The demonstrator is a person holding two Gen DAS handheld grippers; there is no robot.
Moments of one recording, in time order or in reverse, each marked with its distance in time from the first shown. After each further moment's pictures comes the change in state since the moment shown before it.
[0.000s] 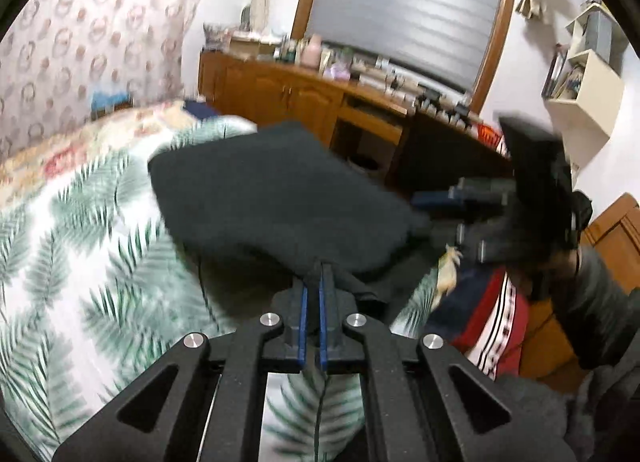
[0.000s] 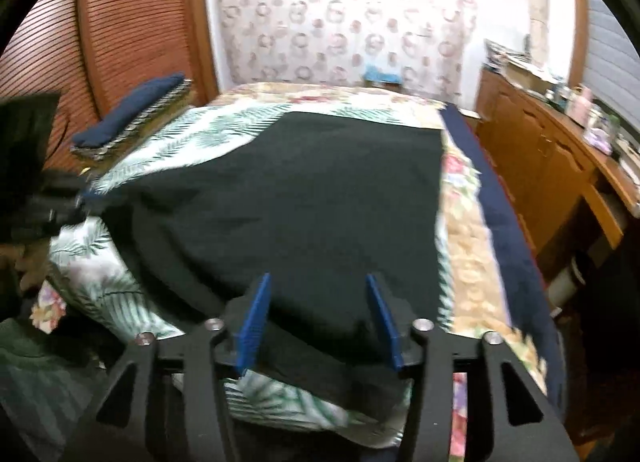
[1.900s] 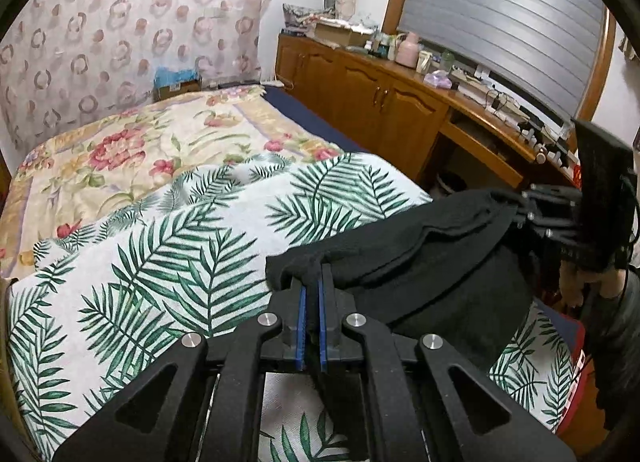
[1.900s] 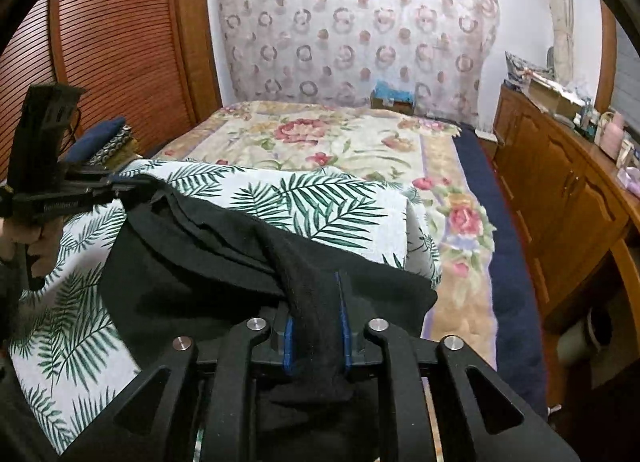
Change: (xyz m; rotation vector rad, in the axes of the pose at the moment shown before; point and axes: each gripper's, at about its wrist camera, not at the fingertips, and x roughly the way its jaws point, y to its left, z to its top) left arm 0.119 0.172 0.110 -0.135 0.077 0.226; right arm 0.168 -0.112 0.120 -0.025 -0.036 0.030
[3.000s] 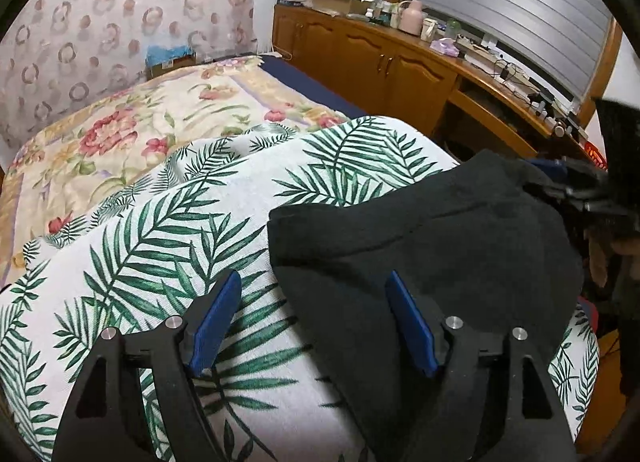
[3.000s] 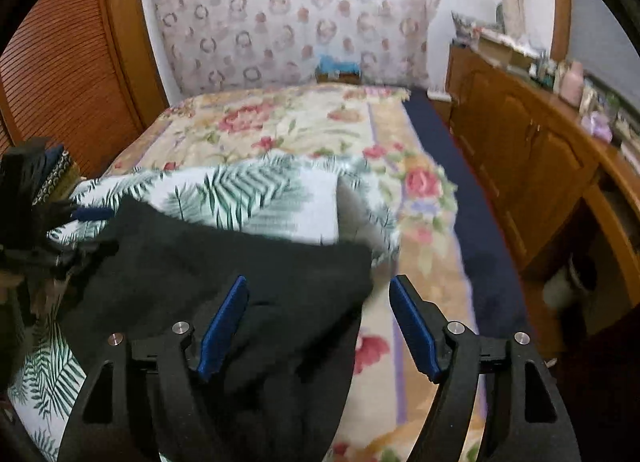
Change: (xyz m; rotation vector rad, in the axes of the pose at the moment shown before) left arm 0.050 0.010 0.005 0.031 0.113 0.016; right arm 0.025 0.004 -0.004 0.173 0.091 -0.114
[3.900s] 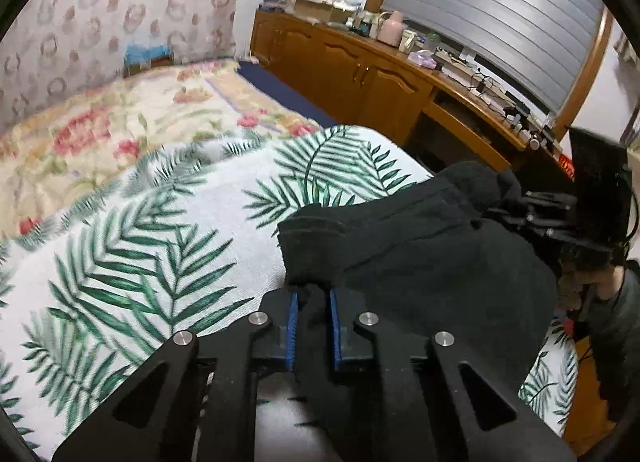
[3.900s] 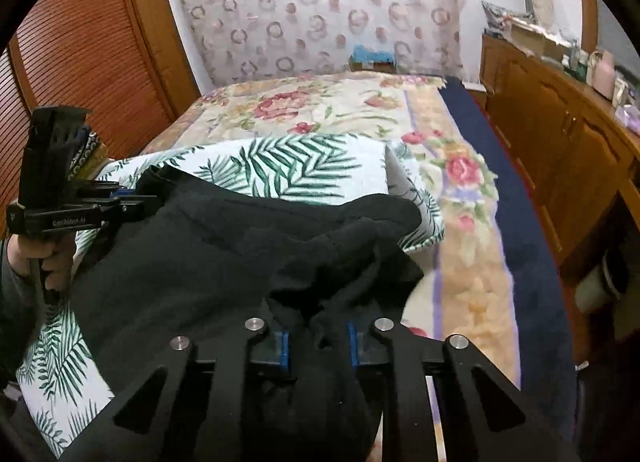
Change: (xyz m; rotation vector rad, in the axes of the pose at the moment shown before) left arm -0.005 -0.011 0.003 0.004 -0.052 -0.100; right arm 0.004 -0.004 -0.008 -0.014 0.009 0.119
